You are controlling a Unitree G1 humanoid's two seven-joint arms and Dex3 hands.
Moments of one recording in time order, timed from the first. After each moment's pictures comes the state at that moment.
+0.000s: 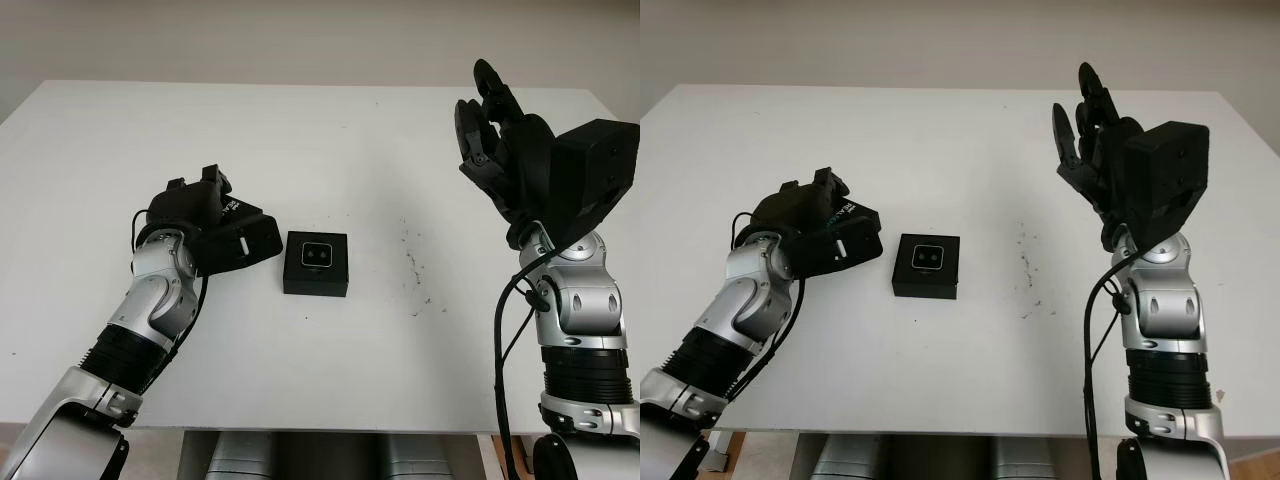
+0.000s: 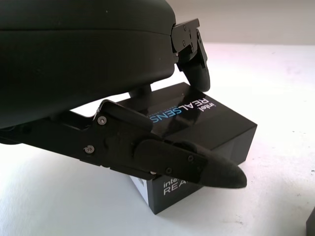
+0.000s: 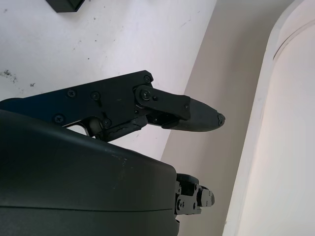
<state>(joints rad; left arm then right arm) -0.62 0.46 -0.38 0.28 0.88 0.47 -0.19 -0.53 -0.32 -0.18 0.01 0.05 0.37 0.11</state>
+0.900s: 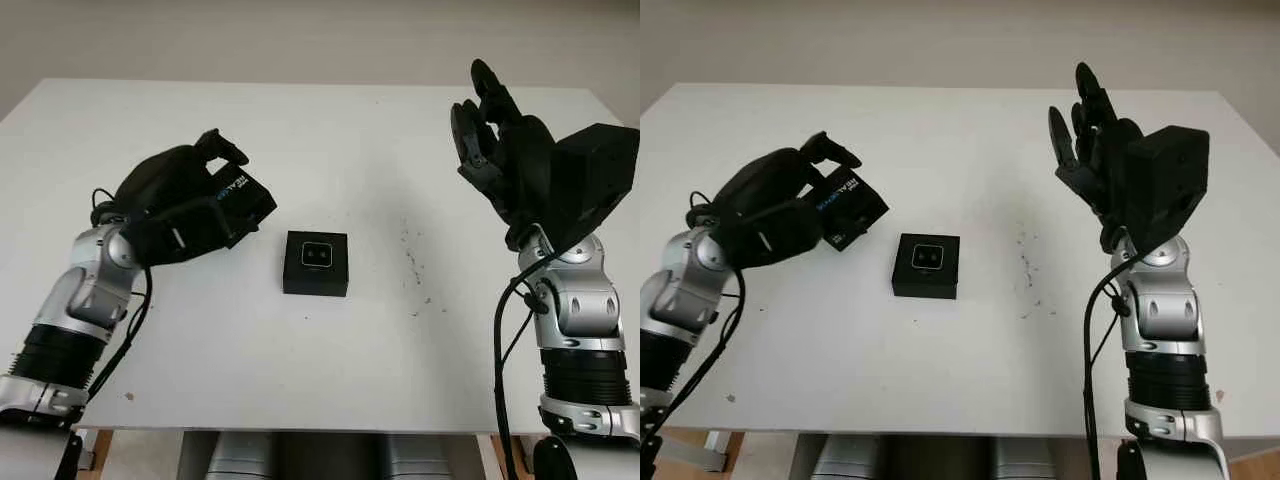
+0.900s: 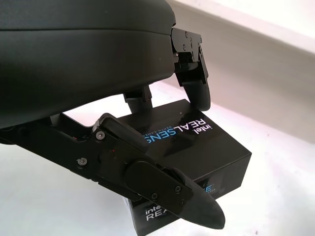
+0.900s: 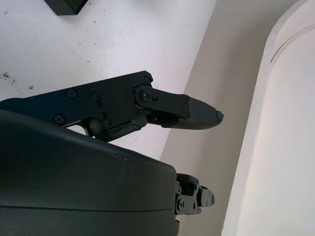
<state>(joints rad) -0.63 0.60 -0.11 0.32 0.42 -0.04 -0.21 -0.52 -0.32 -0.18 0.03 0.07 0.33 0.13</state>
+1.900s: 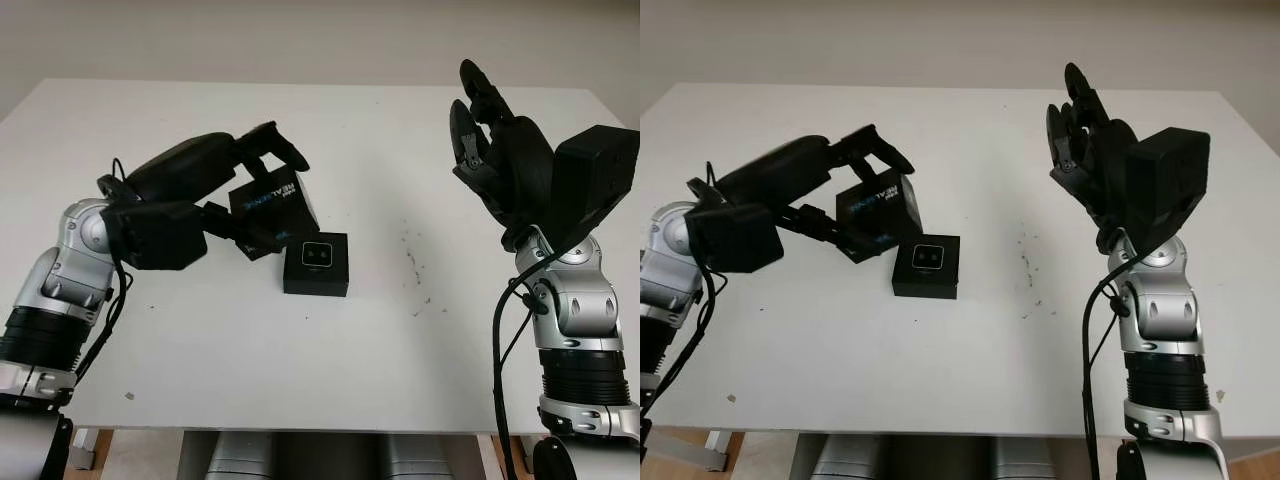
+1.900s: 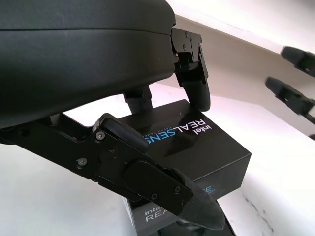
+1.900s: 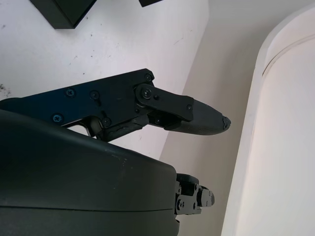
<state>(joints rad) -0.66 0.61 -0.17 0.36 0.32 -0.49 -0.44 -0.52 -0.32 -0.17 0.03 0.11 0.32 0.16</state>
